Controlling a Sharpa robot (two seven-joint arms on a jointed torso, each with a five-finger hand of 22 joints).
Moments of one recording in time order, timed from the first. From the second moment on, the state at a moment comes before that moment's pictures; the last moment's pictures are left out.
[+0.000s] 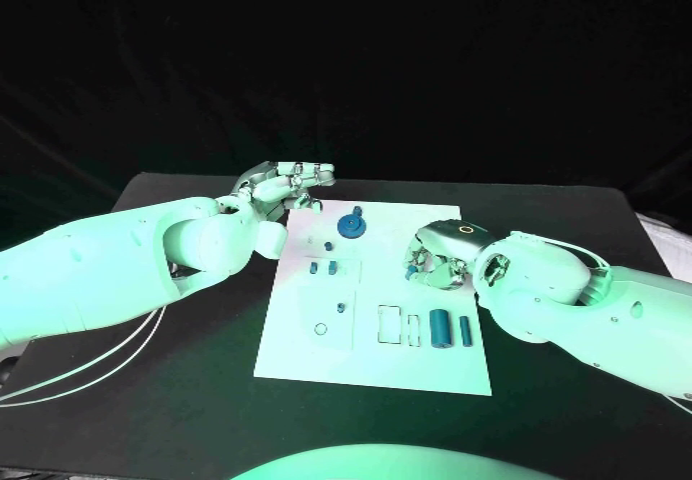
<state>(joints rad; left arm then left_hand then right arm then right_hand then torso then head) 1.23 -0.88 -0.03 1.54 0.09 -0.30 0.28 1.38 -0.15 0.44 -0.01 0.06 1.06 0.17 0.11 0.07 1.14 0.09 0.19 0.11 1.31 0.01 1.12 0.77 0.17 1.21 0.11 0.66 0.77 1.15 -0.79 -0.03 1.67 -1.70 -0.16 -0.30 1.37 -0.04 0.40 -0.04 0.05 1.16 0.12 0.11 0.08 1.19 0.05 0.24 0.07 1.42 -0.03 0.82 0.62 0.13 1.28 0.08 1.21 0.96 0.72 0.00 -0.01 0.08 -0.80</state>
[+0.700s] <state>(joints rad) 1.23 -0.88 -0.03 1.53 0.07 -0.29 0.27 1.38 -0.15 0.43 -0.01 0.06 1.06 0.17 0.11 0.07 1.14 0.09 0.20 0.11 1.31 0.01 1.11 0.77 0.17 1.21 0.11 0.66 0.77 1.15 -0.87 -0.02 1.78 -1.68 -0.31 -0.30 1.31 -0.08 0.39 -0.01 0.05 1.18 0.11 0.11 0.09 1.21 0.04 0.22 0.06 1.43 -0.03 0.84 0.64 0.13 1.30 0.08 1.23 0.99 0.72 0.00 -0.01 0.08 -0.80</state>
